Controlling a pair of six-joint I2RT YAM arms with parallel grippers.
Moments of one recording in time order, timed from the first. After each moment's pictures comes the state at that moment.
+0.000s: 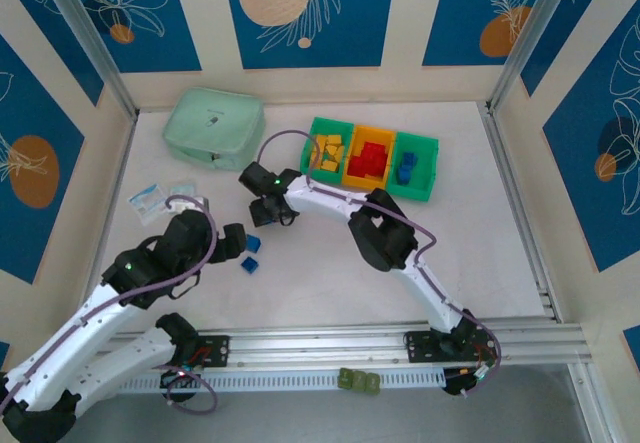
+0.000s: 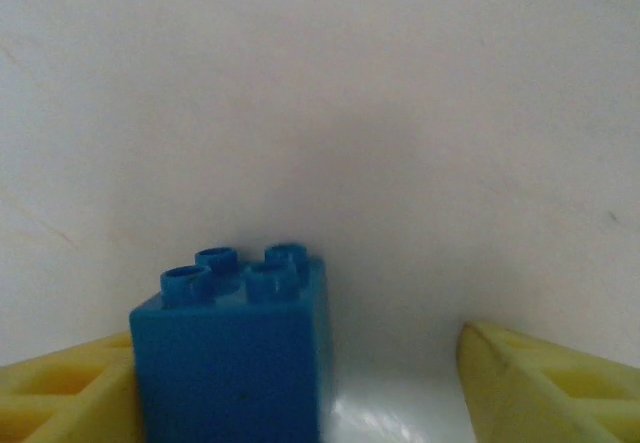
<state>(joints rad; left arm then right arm) -0.69 0.71 0.84 -0.95 -0.34 -0.71 0.91 2.38 1.98 -0.82 0.14 0.55</state>
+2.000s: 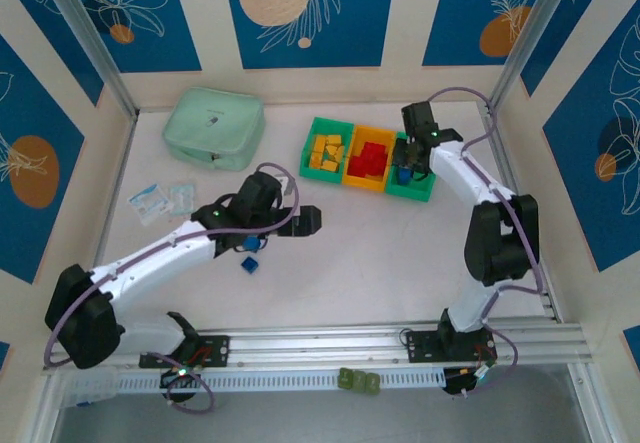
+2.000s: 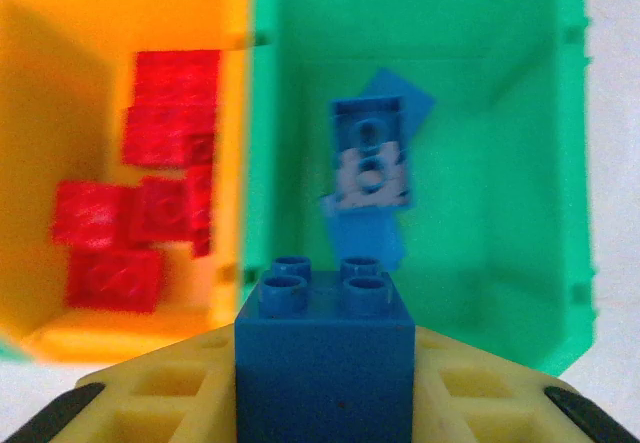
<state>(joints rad) -0.76 1.30 0.96 -0.43 0.12 -0.65 0.19 1.76 1.42 -0.70 0.15 0.43</state>
